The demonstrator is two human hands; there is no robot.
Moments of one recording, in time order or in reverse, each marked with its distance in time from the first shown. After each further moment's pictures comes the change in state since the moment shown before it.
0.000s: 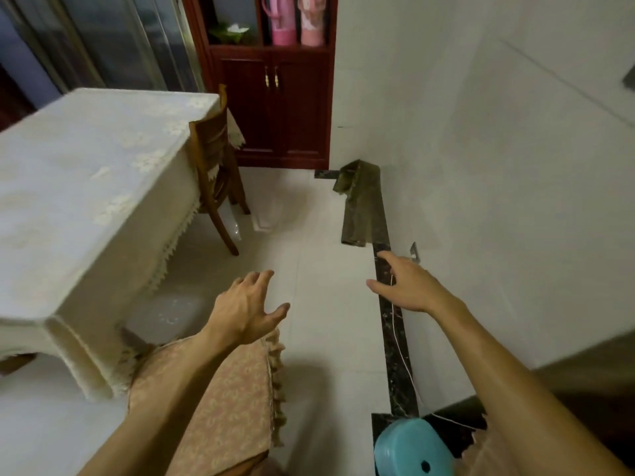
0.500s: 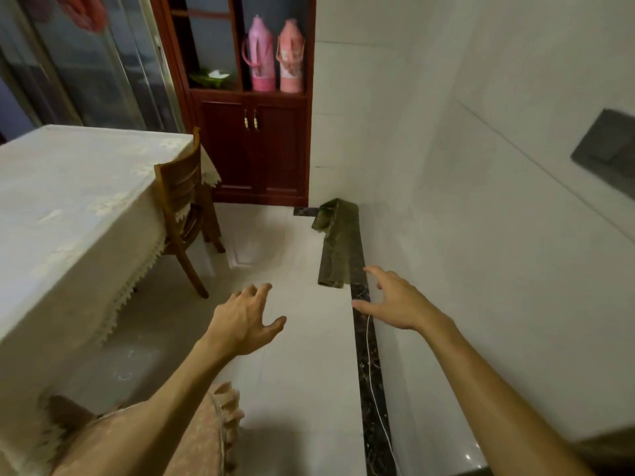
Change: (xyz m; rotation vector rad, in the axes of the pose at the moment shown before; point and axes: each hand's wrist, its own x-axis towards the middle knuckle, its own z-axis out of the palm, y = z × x) left_hand 0.120 0.074 -0.025 0.003 0.050 0.085; right_hand 0.072 0.043 -0.086 -0.011 0.052 -0.024
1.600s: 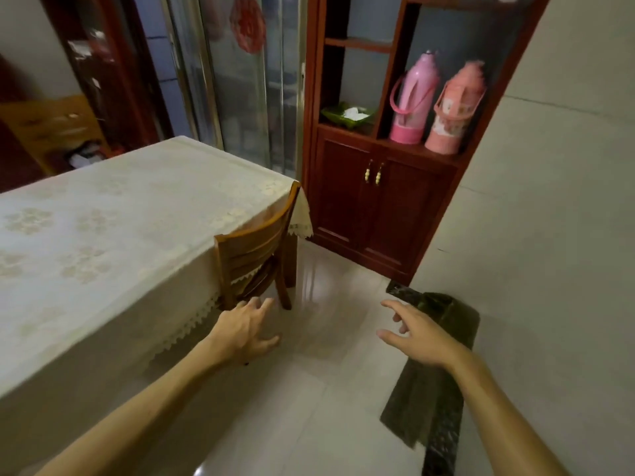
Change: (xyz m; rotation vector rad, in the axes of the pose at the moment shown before) left_hand 0.462 -0.231 -0.078 0.098 -0.001 -0.386; right_hand 0.611 -0.107 -0.093 -0.031 -0.334 -0.339
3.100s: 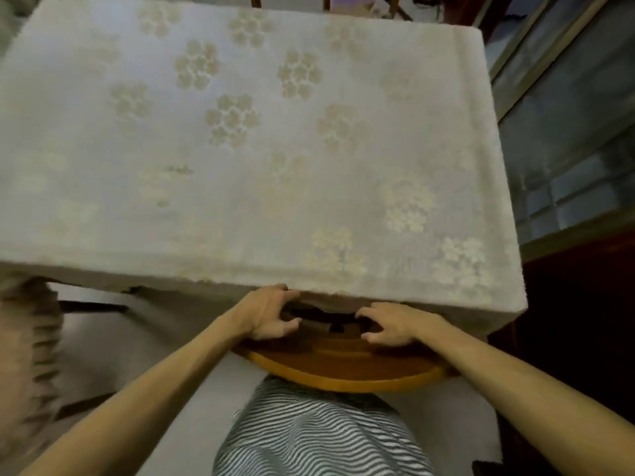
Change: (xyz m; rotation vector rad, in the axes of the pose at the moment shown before) left_hand 0.380 -0.261 0.061 -0.735 -0.154 -0.796; right_hand 0.753 -0.255 0.068 -1.062 -1.157 -0.938
